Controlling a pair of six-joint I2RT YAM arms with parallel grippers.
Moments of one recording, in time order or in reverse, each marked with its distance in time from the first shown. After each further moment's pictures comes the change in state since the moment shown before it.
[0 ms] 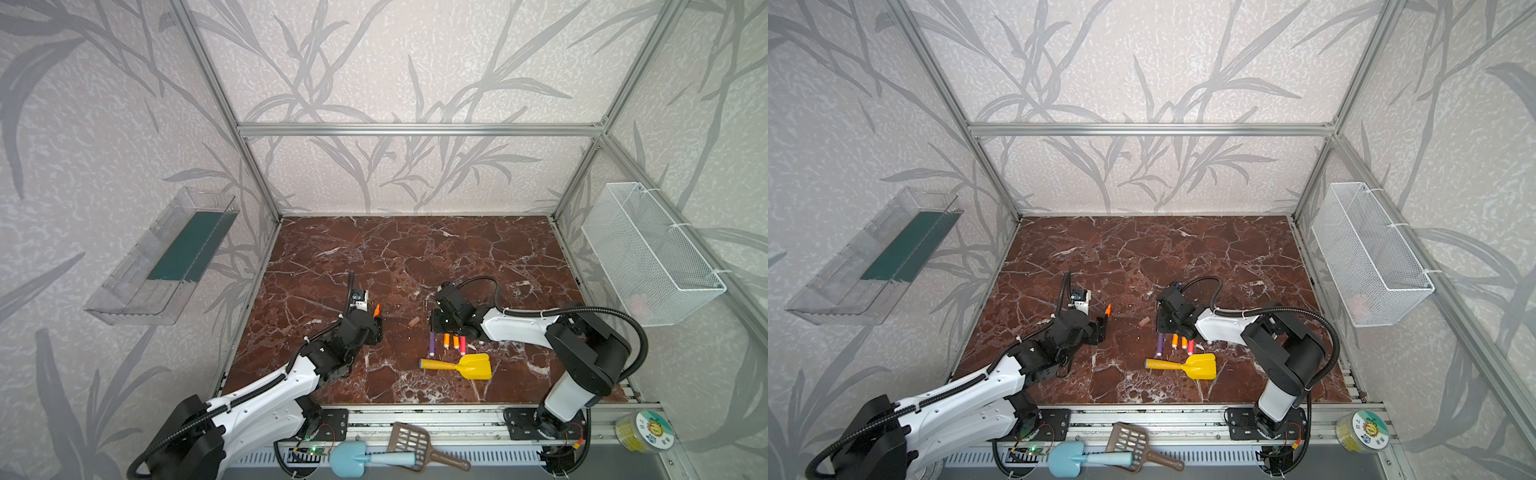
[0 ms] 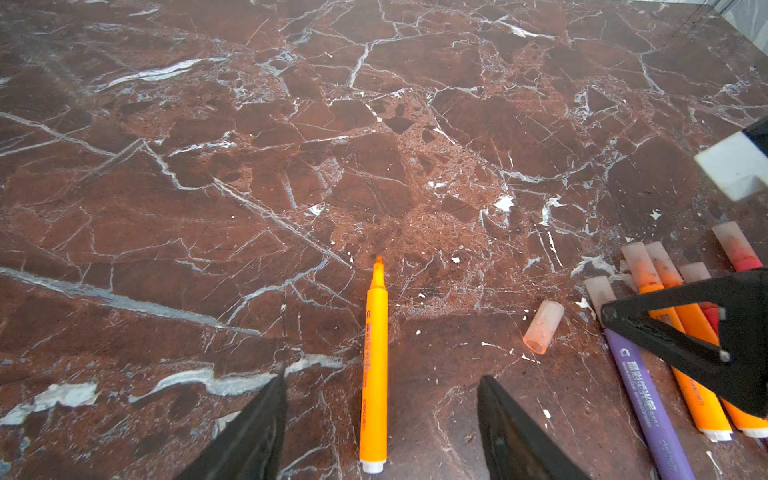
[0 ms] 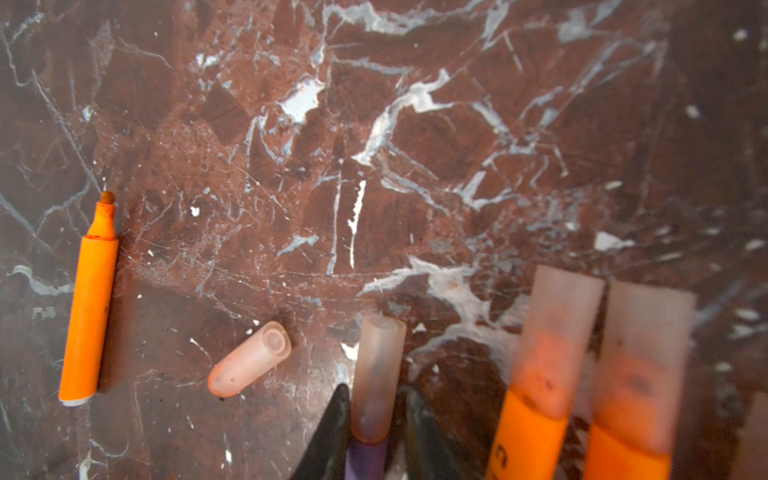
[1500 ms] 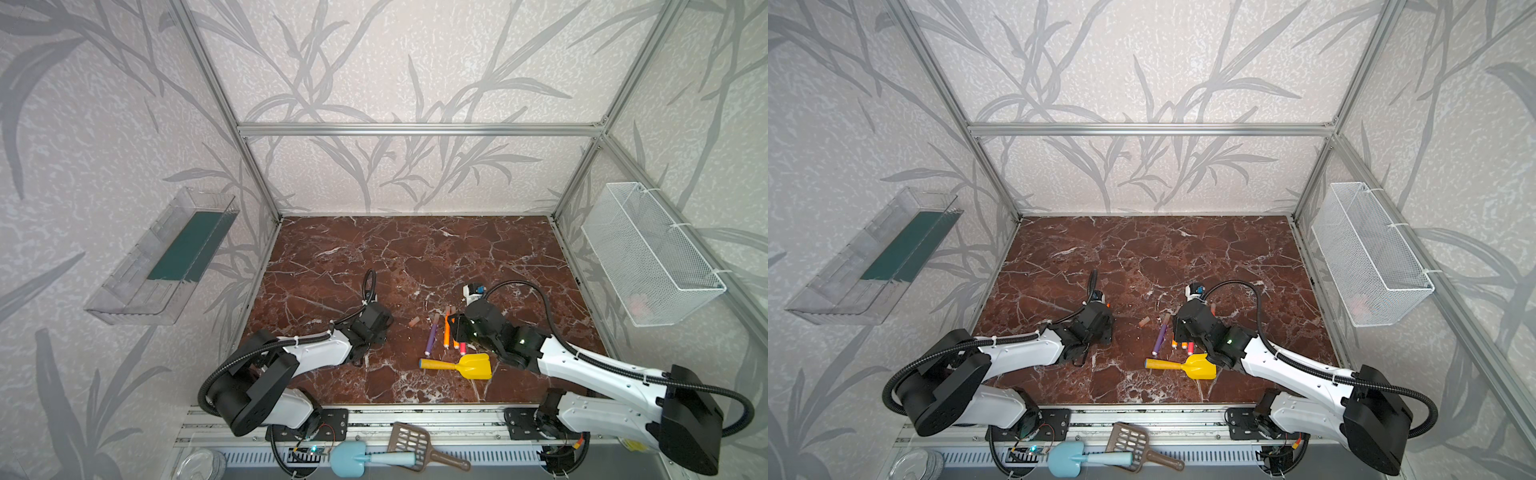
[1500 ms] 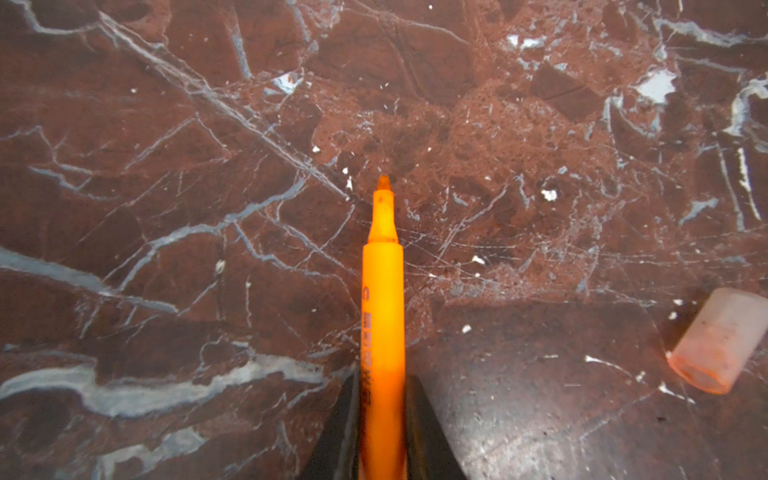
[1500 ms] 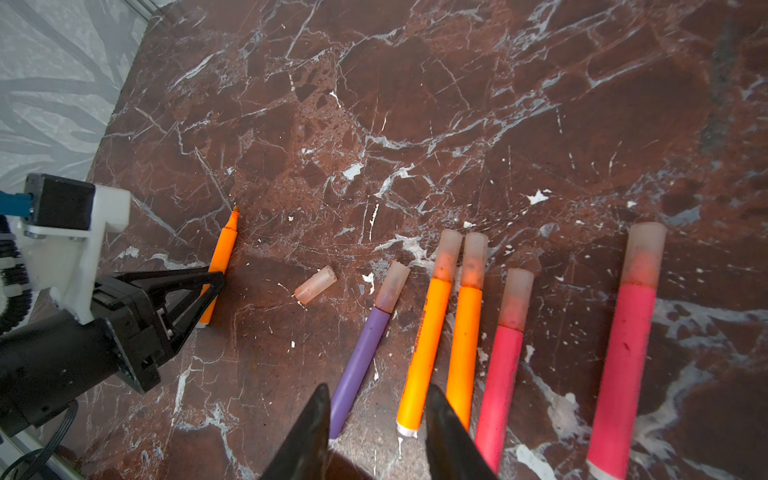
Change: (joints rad) left arm 0.040 0.470 0.093 0.084 0.075 -0.086; right arm 0.106 -0.567 -0.174 -0.164 0.192 -0.009
